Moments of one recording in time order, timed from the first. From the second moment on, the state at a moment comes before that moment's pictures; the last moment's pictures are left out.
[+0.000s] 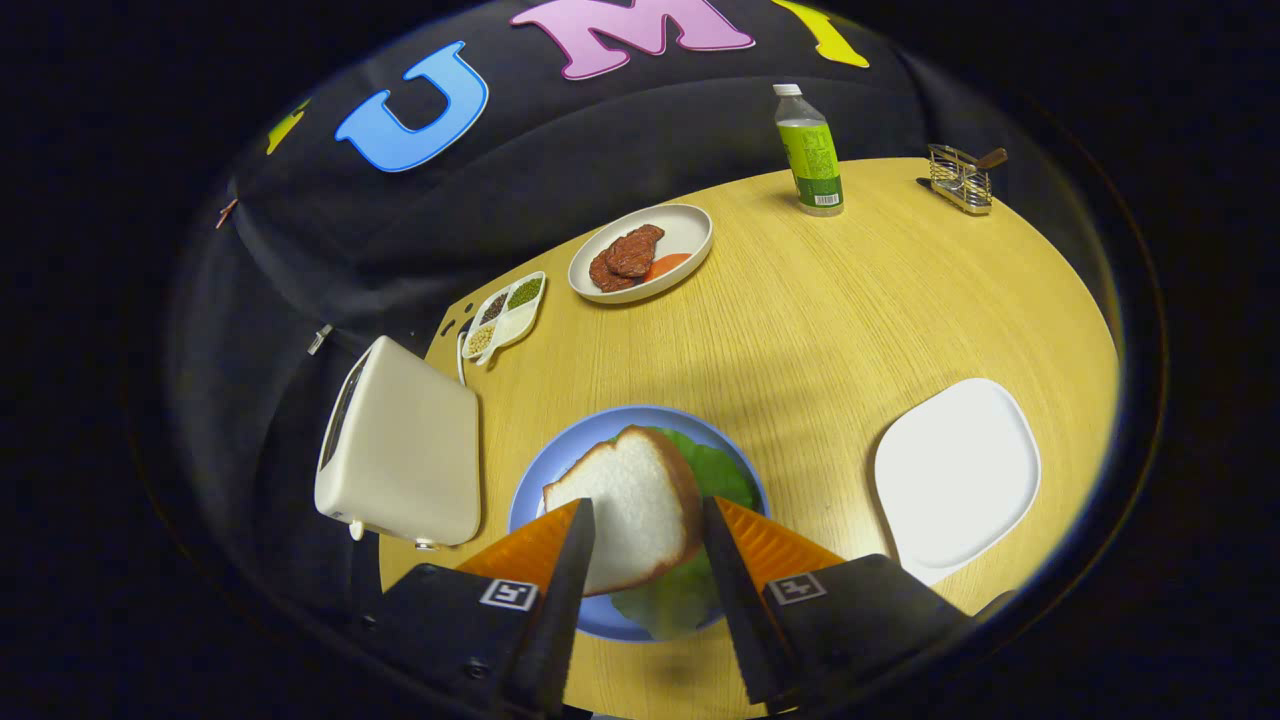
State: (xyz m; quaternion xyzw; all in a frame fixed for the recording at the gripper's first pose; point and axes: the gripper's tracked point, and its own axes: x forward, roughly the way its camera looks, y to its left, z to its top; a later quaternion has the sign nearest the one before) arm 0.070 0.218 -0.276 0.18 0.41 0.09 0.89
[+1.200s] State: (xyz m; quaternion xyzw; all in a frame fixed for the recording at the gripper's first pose) arm 0.046 0.047 0.028 0.03 0.03 0.05 1.00
